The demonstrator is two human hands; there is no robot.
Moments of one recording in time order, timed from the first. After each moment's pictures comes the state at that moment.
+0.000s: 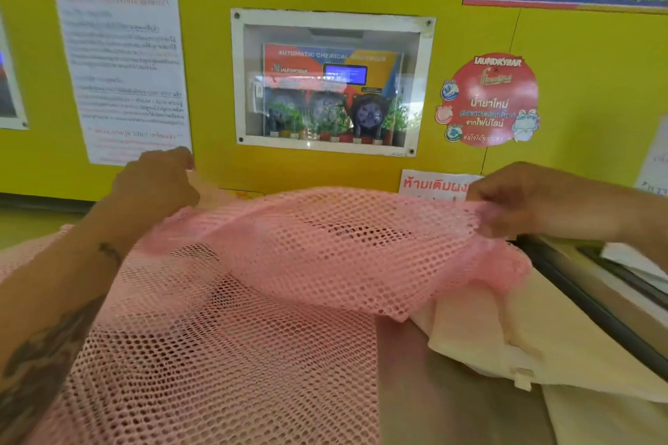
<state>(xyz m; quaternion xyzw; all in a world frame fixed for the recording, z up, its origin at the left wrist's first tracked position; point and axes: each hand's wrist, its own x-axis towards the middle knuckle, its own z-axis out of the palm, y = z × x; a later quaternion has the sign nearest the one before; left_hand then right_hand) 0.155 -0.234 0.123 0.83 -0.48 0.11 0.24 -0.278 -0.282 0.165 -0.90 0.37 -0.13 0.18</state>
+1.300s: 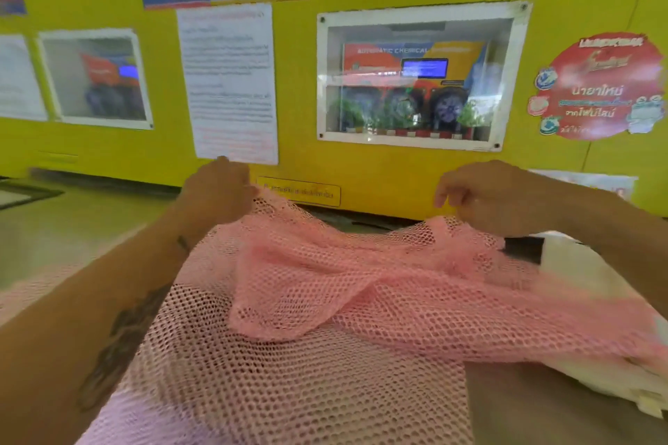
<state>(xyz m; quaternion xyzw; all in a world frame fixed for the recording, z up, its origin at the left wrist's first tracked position) 0.201 -0.204 0.103 0.84 -0.49 0.18 0.15 -0.158 -0.292 0.147 -0.92 0.37 -0.10 0.00</state>
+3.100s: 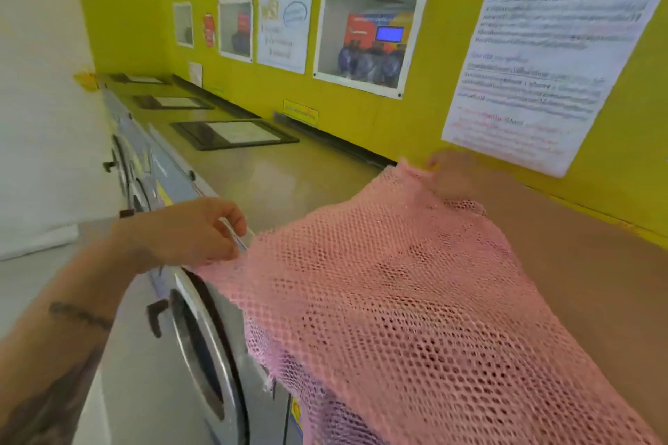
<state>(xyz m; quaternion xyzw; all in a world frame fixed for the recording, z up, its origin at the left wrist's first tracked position) 0.390 0.092 0.039 0.88 -0.30 -0.17 0.34 0.308 -0.278 0.091 -0.95 0.28 -0.10 0.04</state>
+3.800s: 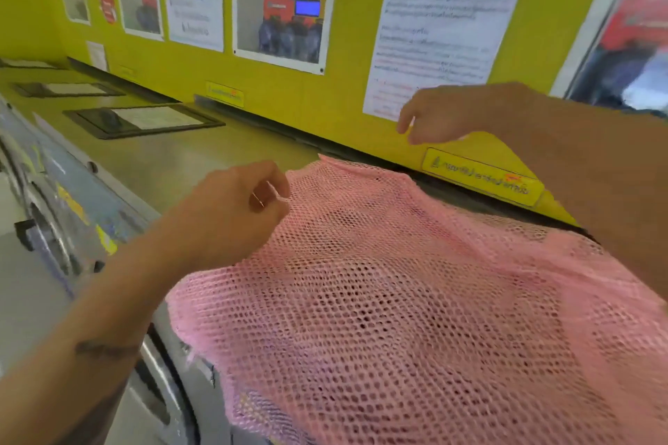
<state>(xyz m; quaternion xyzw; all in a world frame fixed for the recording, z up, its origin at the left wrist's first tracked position) 0.308 0.000 0.046 0.80 -0.47 0.01 0.37 0.218 -0.277 0.169 -0.97 0.23 0.02 -0.11</state>
